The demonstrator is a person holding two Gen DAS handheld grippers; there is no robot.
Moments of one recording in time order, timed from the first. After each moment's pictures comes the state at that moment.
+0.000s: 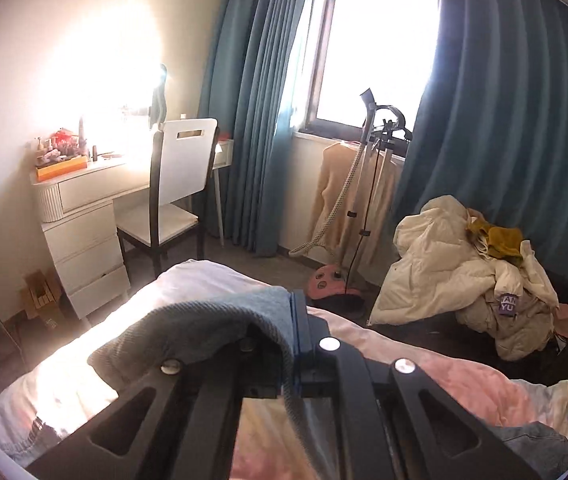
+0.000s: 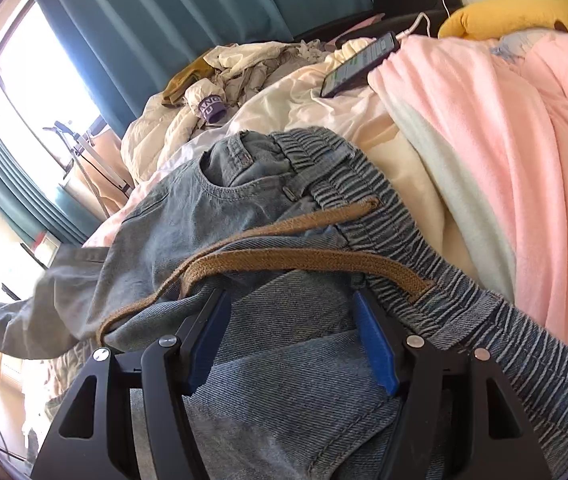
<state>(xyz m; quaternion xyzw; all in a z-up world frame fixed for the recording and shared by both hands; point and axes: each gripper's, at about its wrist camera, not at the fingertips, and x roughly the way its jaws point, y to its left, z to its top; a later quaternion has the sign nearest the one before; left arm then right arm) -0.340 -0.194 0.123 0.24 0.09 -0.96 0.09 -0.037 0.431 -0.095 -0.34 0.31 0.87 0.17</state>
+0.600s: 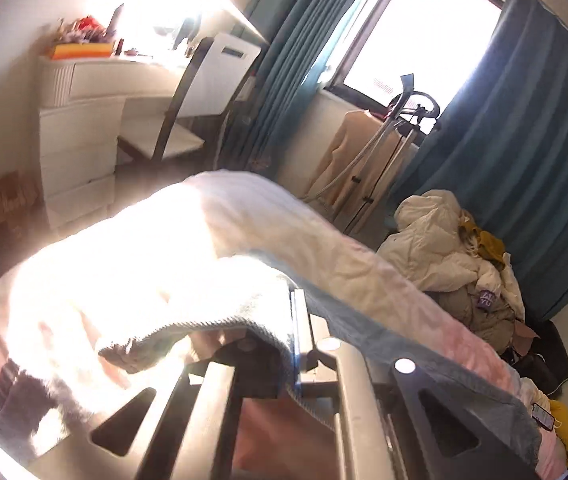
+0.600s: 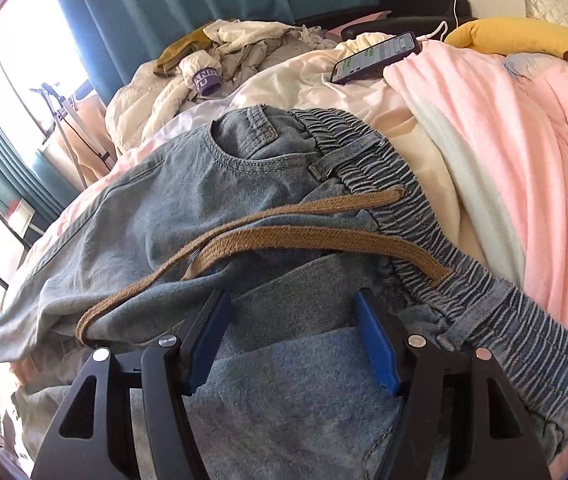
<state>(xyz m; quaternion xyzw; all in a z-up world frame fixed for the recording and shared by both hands) -0.271 -0.339 -0.031 0.30 0.25 -0.92 0.04 -0.054 0.403 -0.086 -0.39 0.27 0.86 0.20</state>
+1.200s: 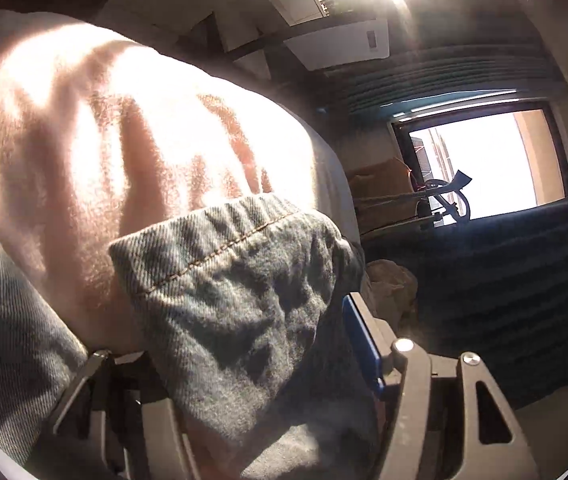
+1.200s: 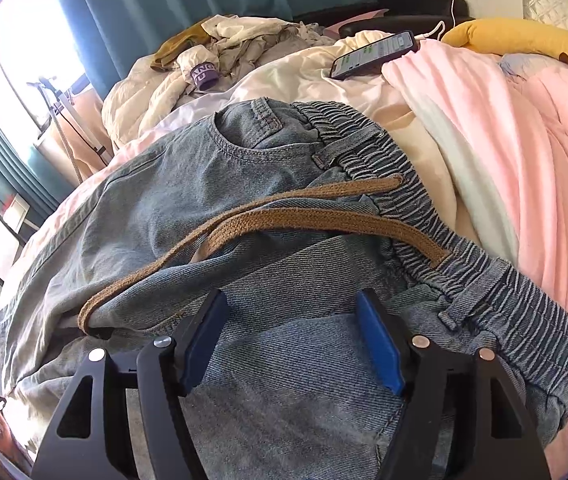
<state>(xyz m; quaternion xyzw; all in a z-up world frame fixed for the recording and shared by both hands) -0.275 -0.410 -0.147 0.28 0.54 -0.80 0.02 -0.053 0.392 -0.085 -0.40 0.26 0.85 0.21</state>
